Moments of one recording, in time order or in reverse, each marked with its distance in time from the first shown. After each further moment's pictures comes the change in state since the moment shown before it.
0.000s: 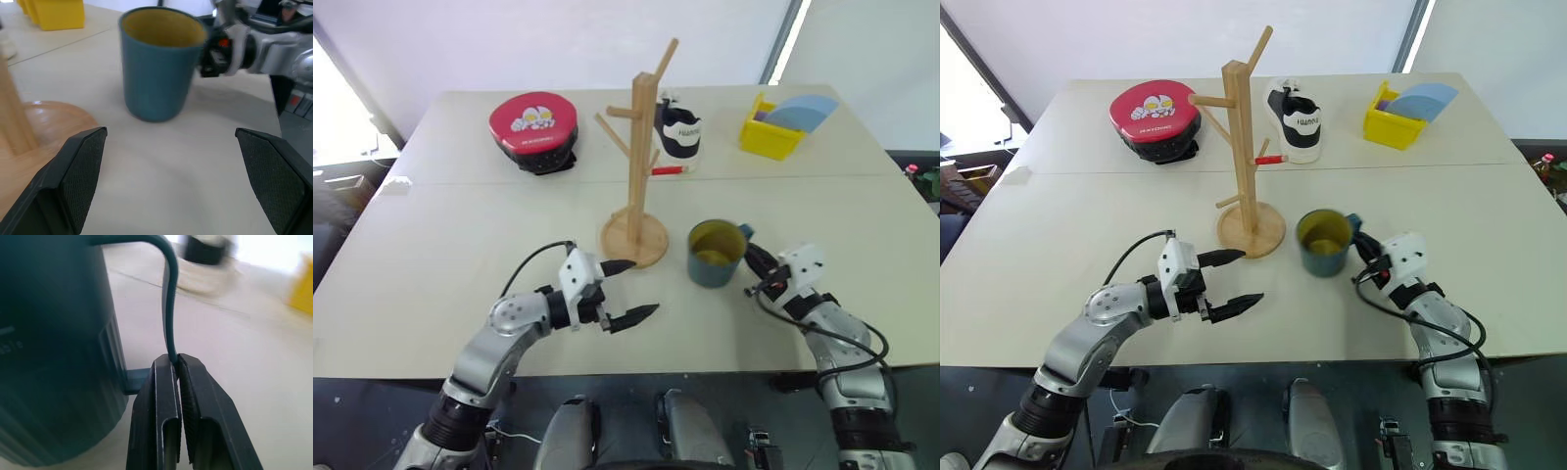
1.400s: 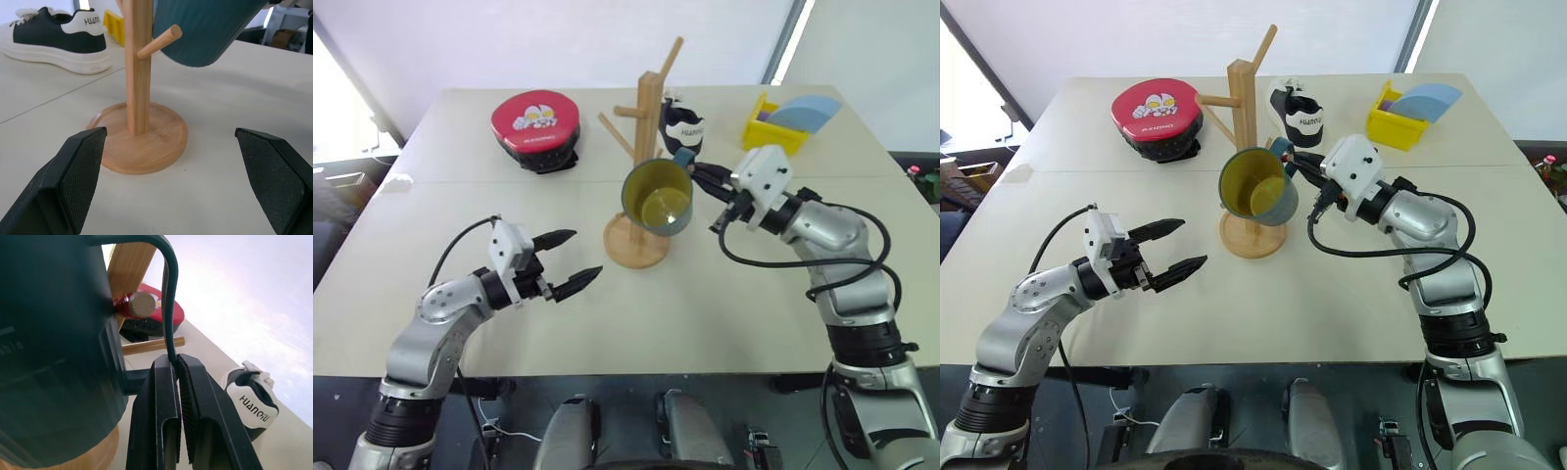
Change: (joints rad) left arm 0.000 0.112 0.245 -0.020 -0.157 0.048 -0.023; right arm -0.486 -0.060 0.140 -0.051 -0.001 0.256 0.093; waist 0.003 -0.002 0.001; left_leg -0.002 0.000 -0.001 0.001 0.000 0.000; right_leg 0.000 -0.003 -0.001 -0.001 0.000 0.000
